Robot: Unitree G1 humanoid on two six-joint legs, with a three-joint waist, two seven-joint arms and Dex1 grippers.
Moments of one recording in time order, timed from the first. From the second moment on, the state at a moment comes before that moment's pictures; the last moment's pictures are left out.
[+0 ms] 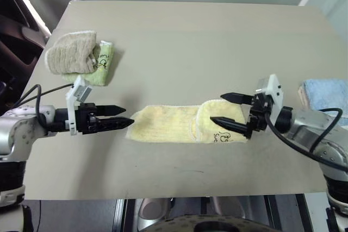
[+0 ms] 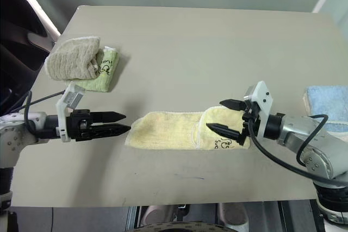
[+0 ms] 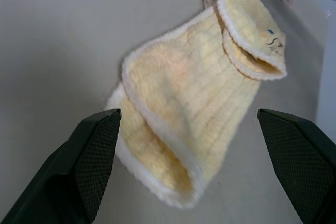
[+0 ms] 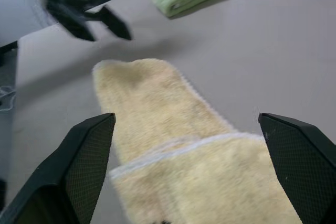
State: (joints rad) left arm -0.23 1.00 0.24 -0.09 -0.79 1.09 -1.15; right arm -0.22 -0.71 -0.06 -0.54 0.78 0.80 0.73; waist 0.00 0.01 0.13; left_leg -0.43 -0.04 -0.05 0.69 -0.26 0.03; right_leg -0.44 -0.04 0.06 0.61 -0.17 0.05
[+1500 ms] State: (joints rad) left arm -0.05 0.79 0.51 0.26 -1.52 1.48 -0.48; right arm -0.30 -0.59 -0.04 -0.47 0.77 0.91 0.53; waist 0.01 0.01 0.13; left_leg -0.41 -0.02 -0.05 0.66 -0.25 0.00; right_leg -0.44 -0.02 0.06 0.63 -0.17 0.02
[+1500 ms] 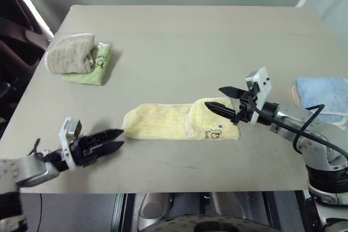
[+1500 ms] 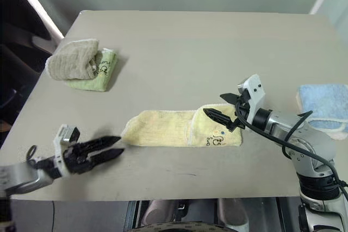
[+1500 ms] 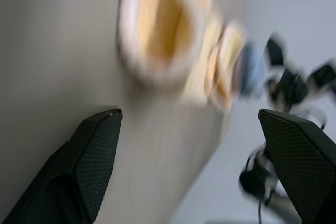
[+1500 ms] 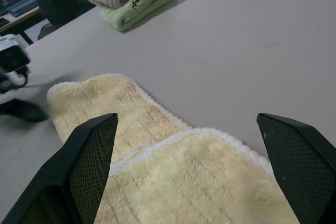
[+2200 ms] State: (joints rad) left arm -0.14 0.75 0.38 0.23 -1.87 1.40 -0.10; right arm -0.29 -0.60 -0.06 -0.47 0.76 0.95 0.49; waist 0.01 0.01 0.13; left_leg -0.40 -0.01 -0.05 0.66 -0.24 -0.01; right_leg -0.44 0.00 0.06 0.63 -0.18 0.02
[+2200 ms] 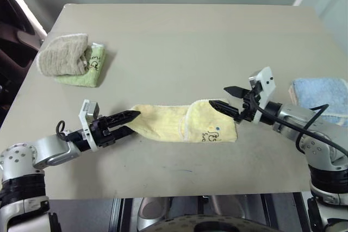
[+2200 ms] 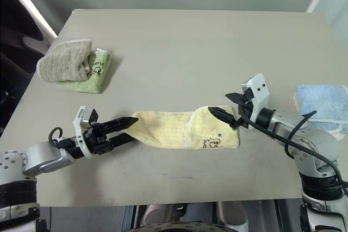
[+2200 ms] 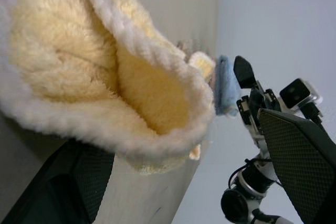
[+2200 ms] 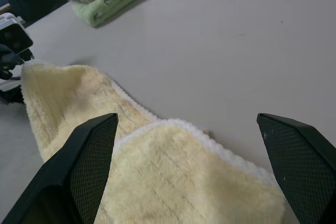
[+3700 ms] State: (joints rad) left arm -0.54 0.93 0.03 -0.15 -1.30 1.29 -0.94; right arm -0.26 -0.69 -0.16 -0.48 0.77 0.98 0.54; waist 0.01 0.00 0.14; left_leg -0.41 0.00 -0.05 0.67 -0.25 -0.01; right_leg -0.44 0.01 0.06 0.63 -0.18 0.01
